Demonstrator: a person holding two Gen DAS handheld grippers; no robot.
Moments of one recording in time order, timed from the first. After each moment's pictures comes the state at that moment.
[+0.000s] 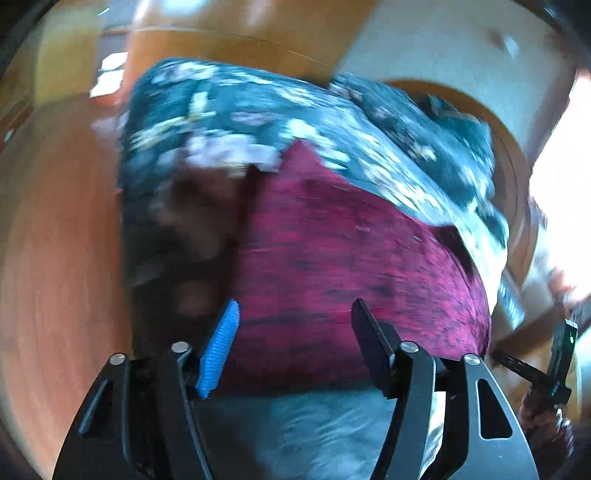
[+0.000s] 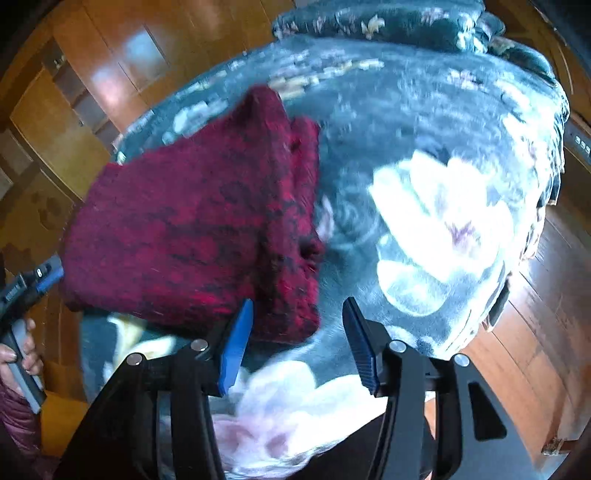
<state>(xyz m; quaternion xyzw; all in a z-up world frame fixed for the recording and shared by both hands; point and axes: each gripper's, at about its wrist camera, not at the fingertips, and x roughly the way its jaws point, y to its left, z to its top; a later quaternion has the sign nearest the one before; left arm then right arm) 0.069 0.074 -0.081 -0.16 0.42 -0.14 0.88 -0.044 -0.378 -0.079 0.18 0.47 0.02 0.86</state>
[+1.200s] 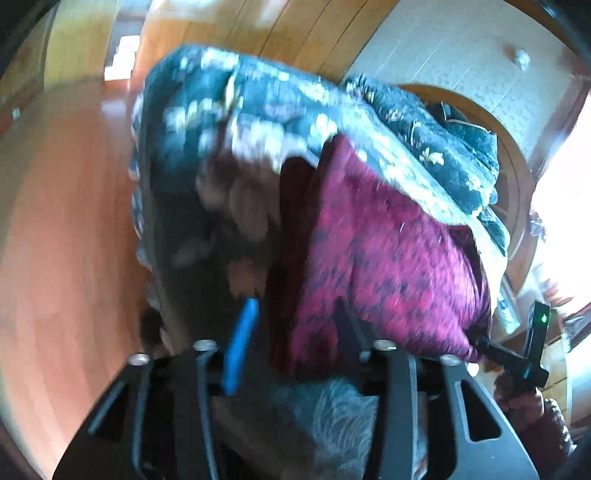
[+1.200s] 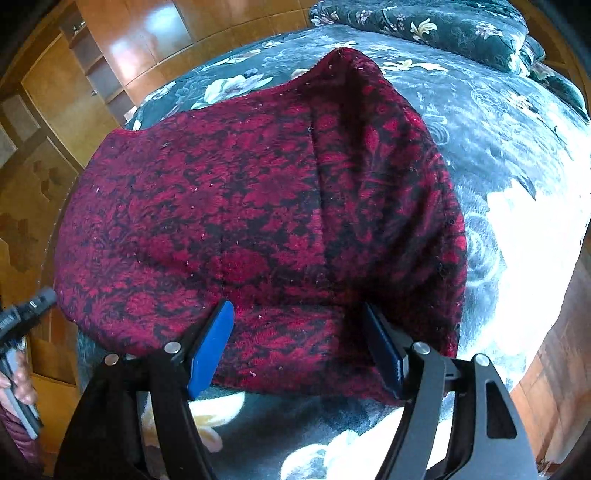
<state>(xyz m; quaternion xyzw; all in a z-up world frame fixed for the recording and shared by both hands) 0.055 0.095 -0.077 -0.16 0.42 -0.14 0.88 0.023 -0.301 -0.108 0.13 0.49 0.04 0.86</state>
